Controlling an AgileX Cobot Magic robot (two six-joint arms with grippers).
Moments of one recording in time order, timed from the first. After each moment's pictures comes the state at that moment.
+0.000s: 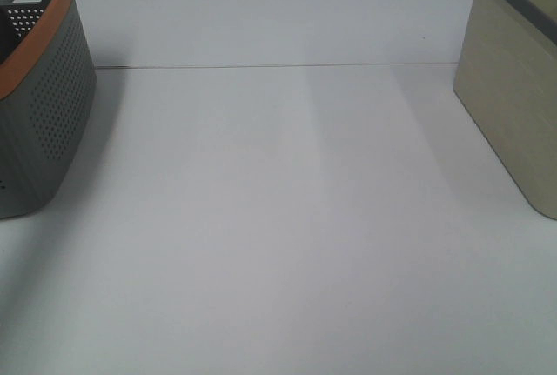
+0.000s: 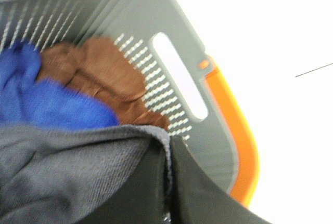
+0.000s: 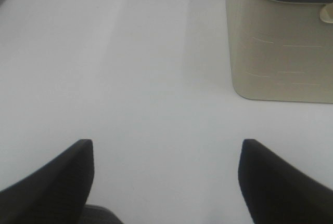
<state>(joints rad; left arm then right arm) -0.02 1.86 -1.59 0.72 0.51 -1.70 0.07 0.00 -0.50 0.07 1.07 -0.04</state>
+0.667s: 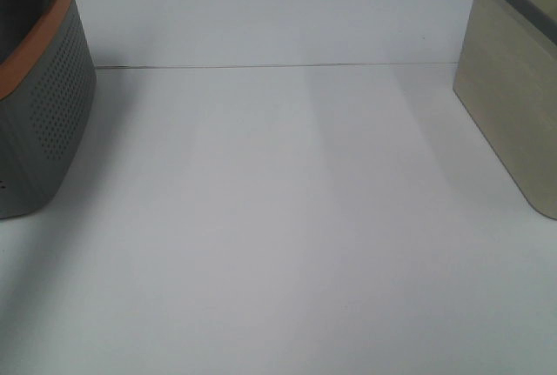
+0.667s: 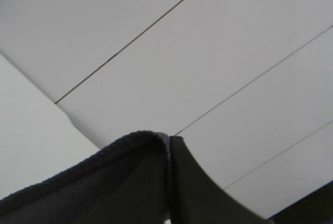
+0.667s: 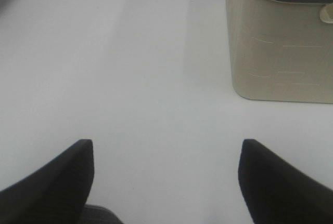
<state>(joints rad) -0.02 1.67 -1.59 0.76 -0.12 -1.69 0.07 0.00 -0.50 0.07 1.07 -0.04</state>
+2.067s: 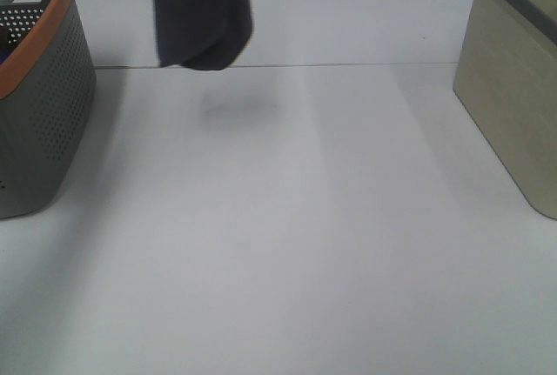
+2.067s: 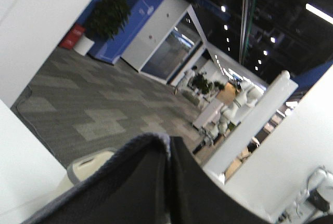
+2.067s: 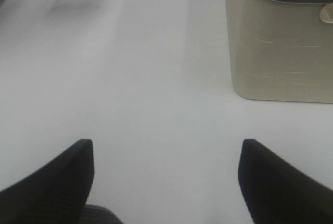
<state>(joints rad) -0.12 1.85 -1.90 1.50 -1.00 -2.32 0.07 0.00 -0.50 0.07 1.07 -0.04</state>
